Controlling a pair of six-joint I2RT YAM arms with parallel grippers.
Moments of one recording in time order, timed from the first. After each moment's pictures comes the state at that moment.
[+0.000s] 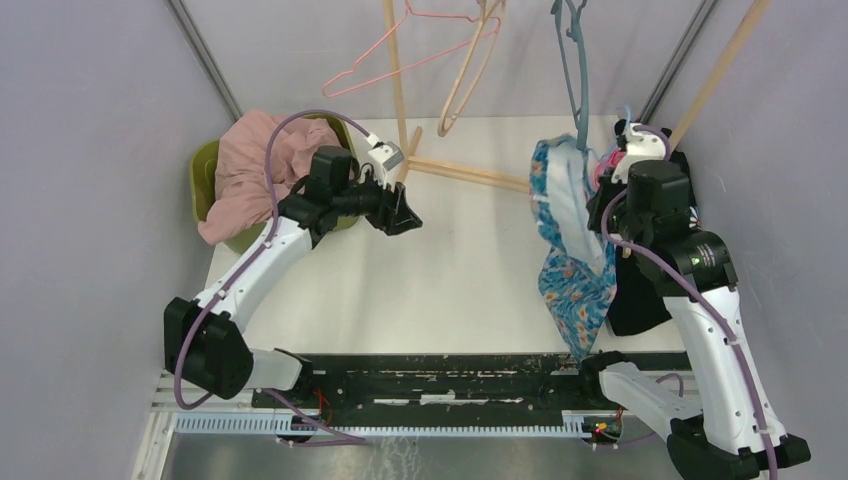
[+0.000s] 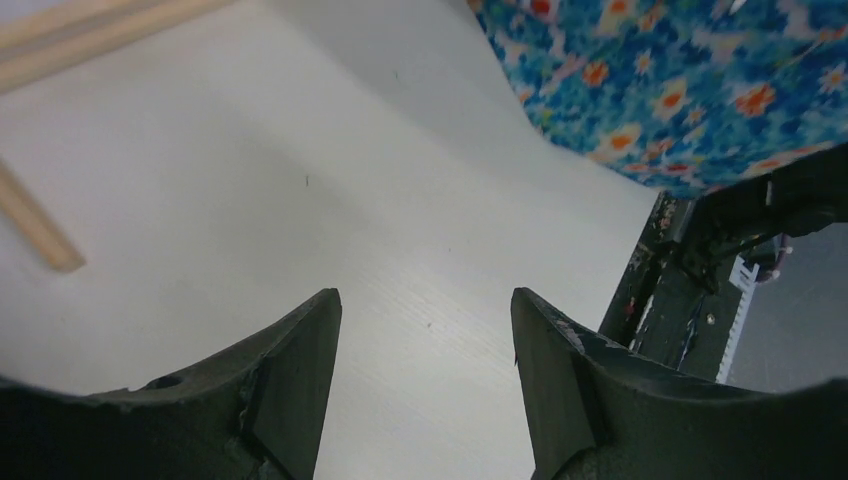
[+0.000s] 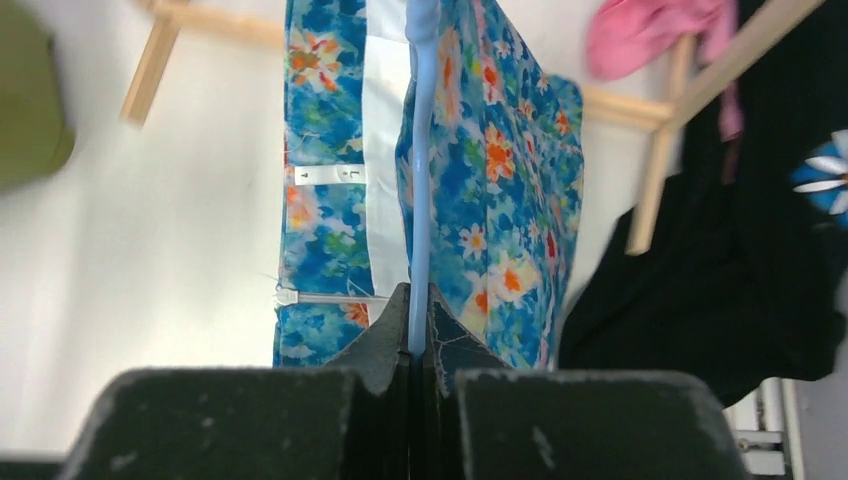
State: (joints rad) left arm -0.38 1.37 1.13 -0.38 0.65 0.04; right arm 0.25 0.95 1.37 -0.89 0.24 0.22
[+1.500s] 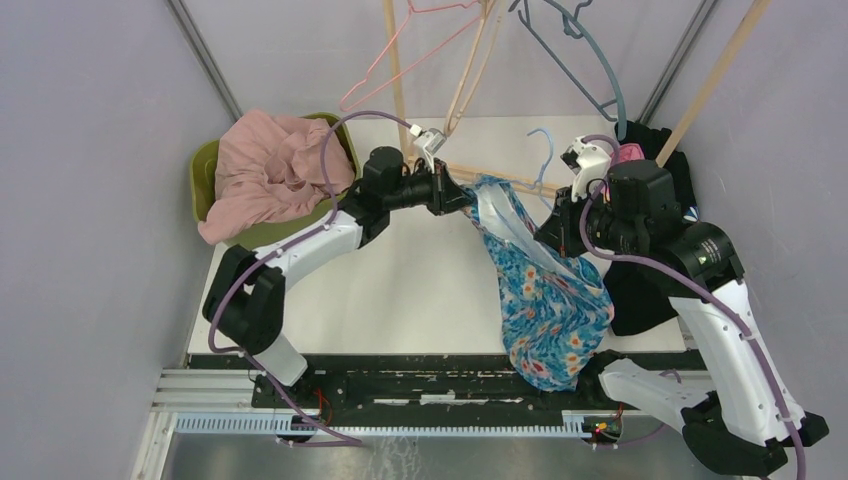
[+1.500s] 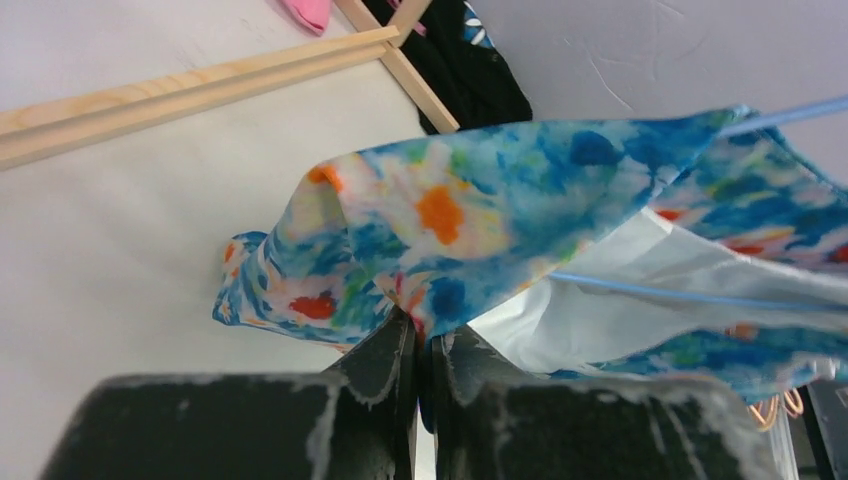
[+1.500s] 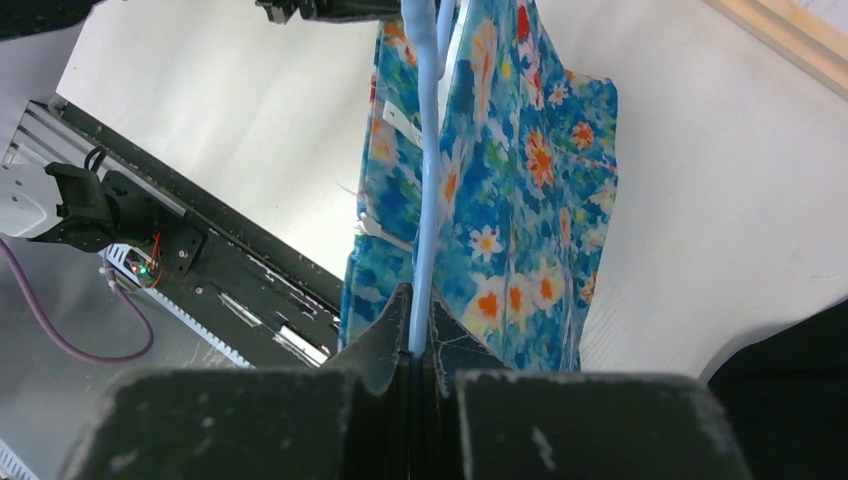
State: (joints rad) left arm -0.59 1.62 1.13 0.33 0.63 -0.48; right arm 0.48 1.01 1.52 -1.12 -0.21 0.21
